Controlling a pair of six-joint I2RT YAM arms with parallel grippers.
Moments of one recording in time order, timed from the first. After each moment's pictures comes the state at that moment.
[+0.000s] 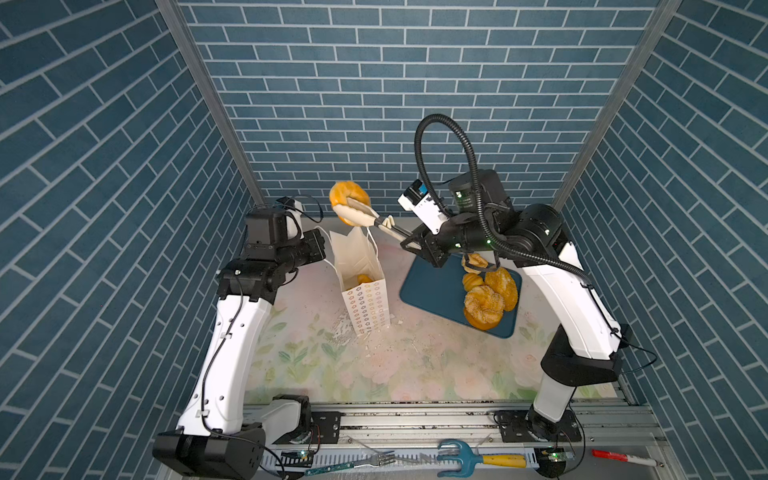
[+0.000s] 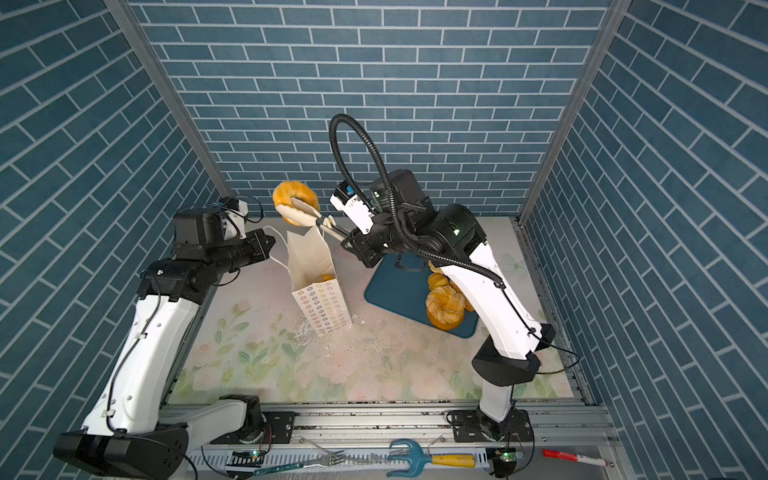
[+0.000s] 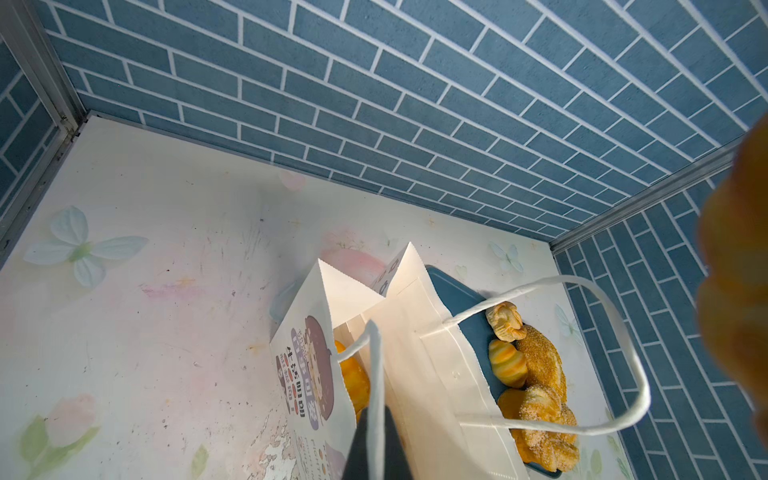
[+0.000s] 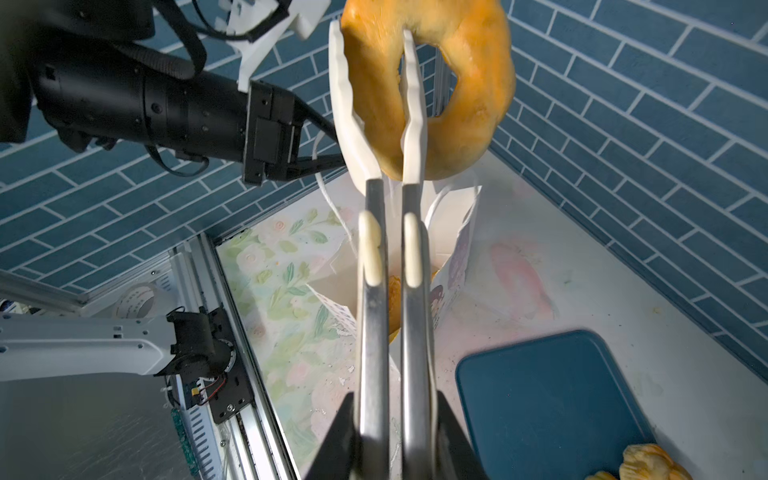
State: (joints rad) left arm -0.08 1.17 1.44 -0.82 0.25 -0.38; right arm 0.97 1.81 2.54 -1.35 -0.15 -0.03
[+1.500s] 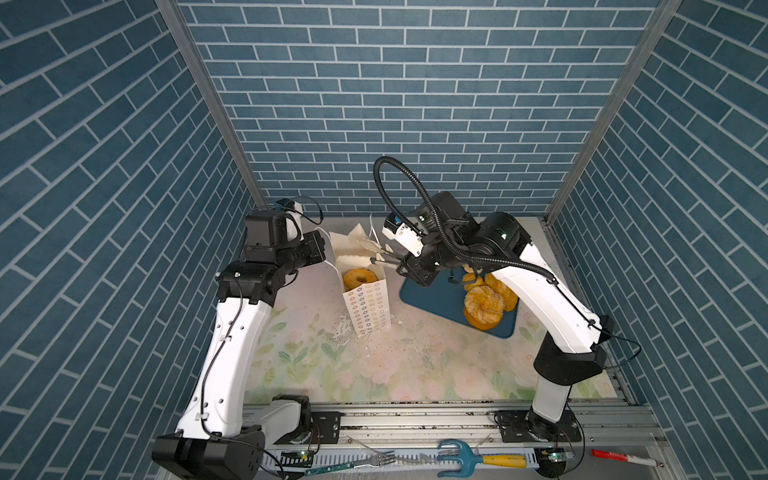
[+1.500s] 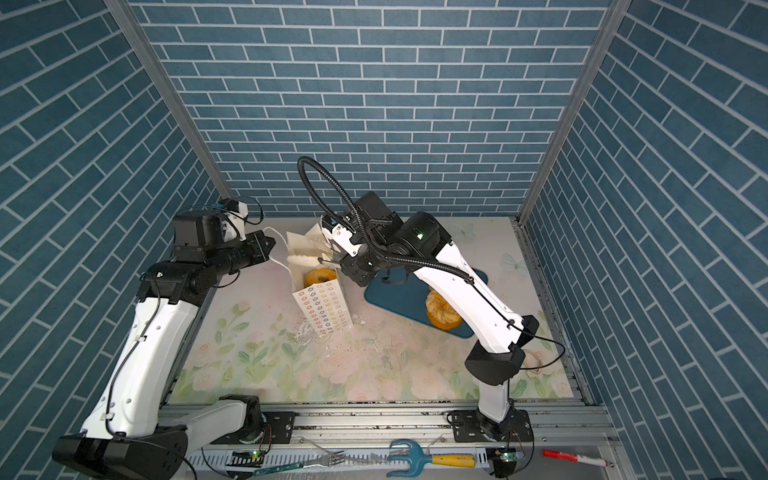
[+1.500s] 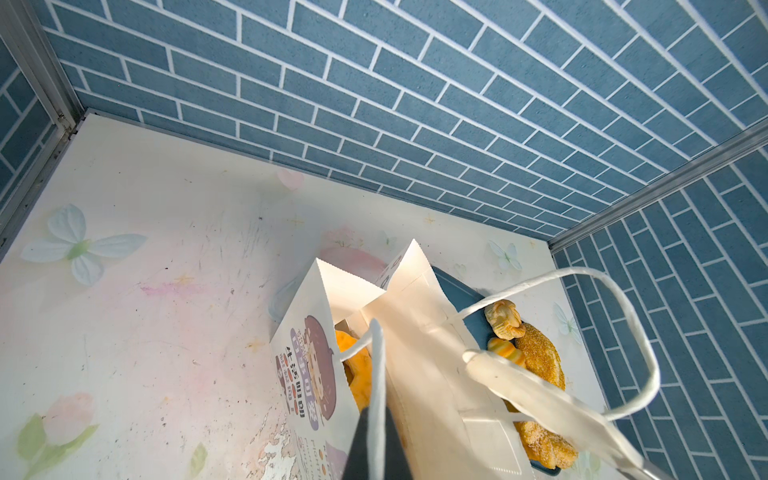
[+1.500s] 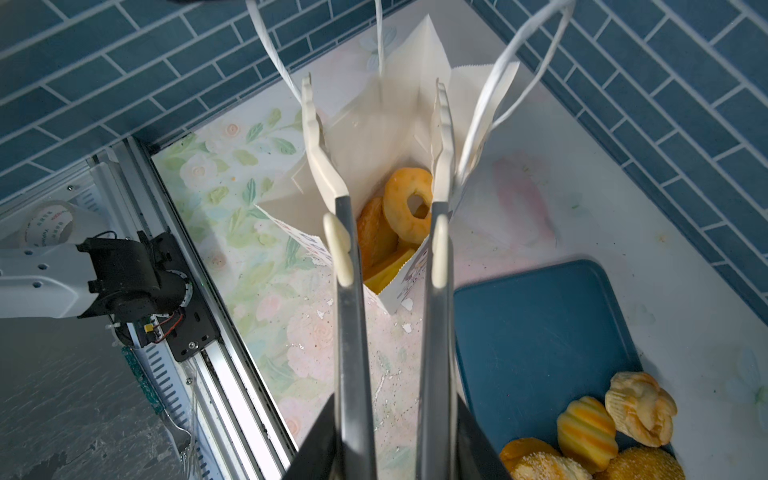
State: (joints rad) left arm -0.08 1.16 1.42 -0.82 0.25 -0.38; right arm 1.02 1.85 2.44 -1.41 -0.03 -0.05
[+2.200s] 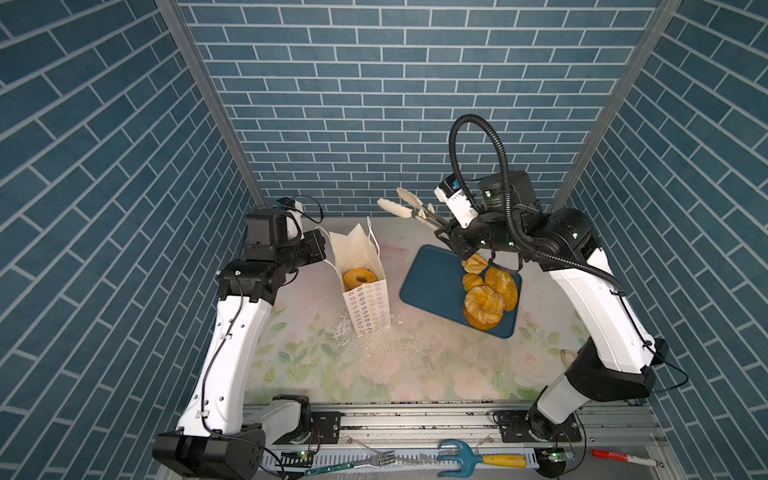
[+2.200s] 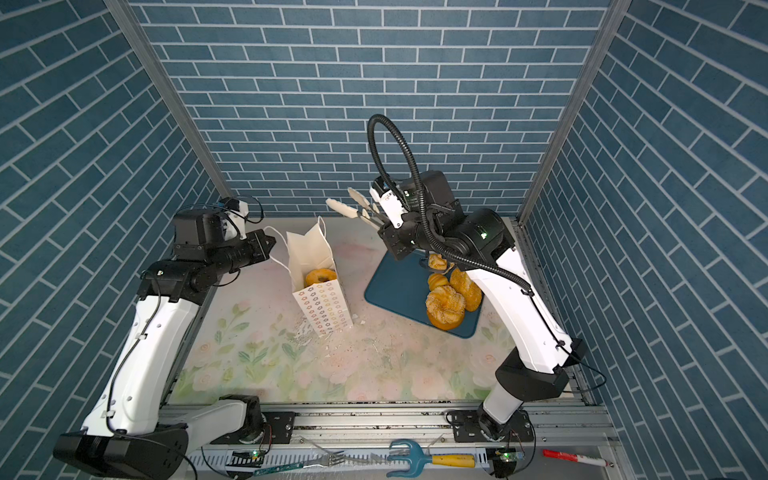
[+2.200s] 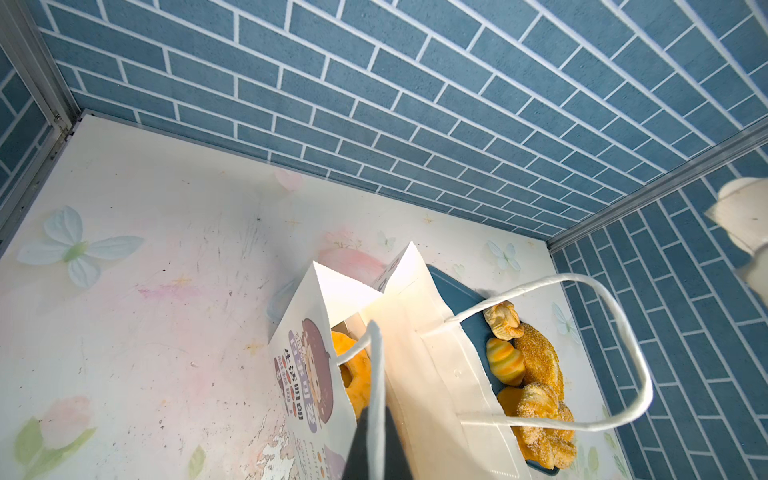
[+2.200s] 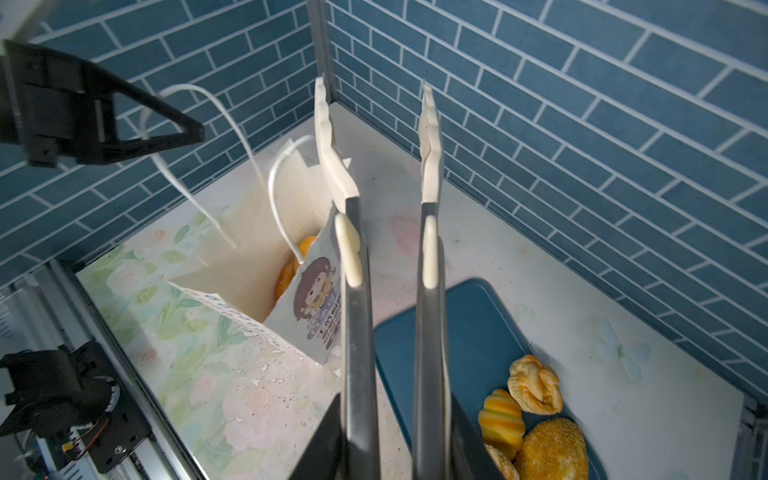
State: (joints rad) left arm -0.08 1.17 1.44 -0.82 0.26 -0.38; right arm 0.79 1.62 2.28 -1.28 0.06 -0.02
